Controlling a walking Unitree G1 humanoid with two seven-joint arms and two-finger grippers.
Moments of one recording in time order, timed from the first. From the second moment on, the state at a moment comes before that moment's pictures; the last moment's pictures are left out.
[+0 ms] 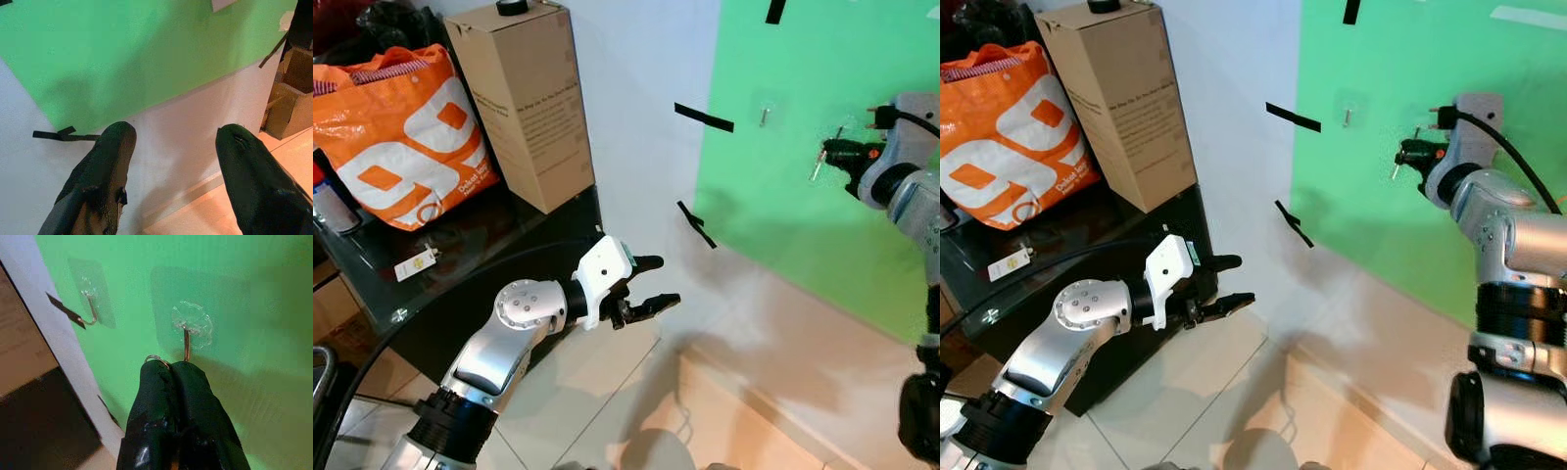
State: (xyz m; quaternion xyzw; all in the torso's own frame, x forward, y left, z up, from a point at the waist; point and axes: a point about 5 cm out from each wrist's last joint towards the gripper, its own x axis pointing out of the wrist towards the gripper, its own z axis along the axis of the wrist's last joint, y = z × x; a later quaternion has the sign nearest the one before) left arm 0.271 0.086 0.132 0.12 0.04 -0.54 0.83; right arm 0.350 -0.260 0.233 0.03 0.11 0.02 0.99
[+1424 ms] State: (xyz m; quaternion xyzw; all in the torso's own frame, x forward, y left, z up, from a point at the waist) left arm 0.270 0.087 0.131 0.12 0.04 -0.54 0.83; right arm 0.349 -0.270 0.233 0.17 0.16 -0.04 0.97
